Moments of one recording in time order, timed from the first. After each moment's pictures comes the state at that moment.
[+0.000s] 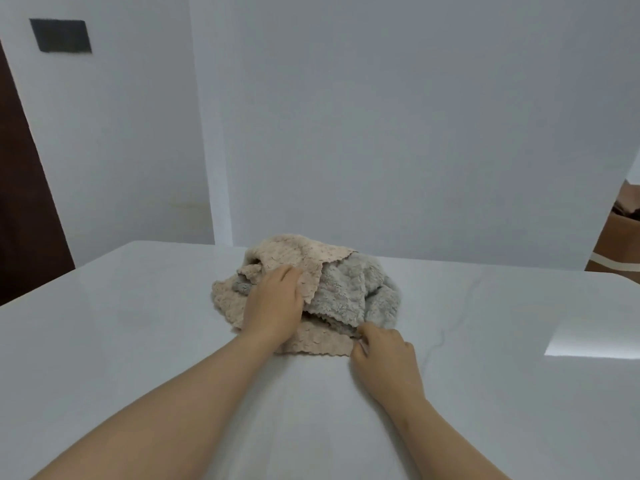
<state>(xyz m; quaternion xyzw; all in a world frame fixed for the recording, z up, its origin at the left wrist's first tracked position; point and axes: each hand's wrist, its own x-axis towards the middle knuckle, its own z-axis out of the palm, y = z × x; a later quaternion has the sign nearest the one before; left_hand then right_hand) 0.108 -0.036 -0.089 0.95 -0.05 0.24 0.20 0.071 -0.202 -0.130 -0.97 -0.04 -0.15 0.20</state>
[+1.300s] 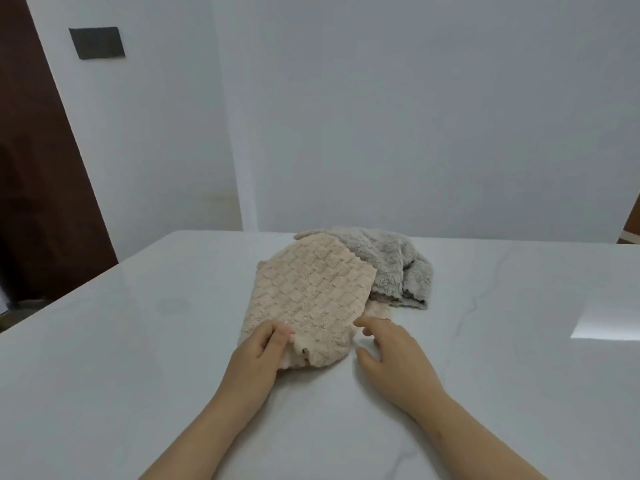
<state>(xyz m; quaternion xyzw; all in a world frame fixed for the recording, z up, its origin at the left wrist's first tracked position) -0.024 0.034 -0.129 0.83 0.01 0.16 0.53 0.005 -0.157 -0.131 -0.93 -0.15 -0.13 0.30</state>
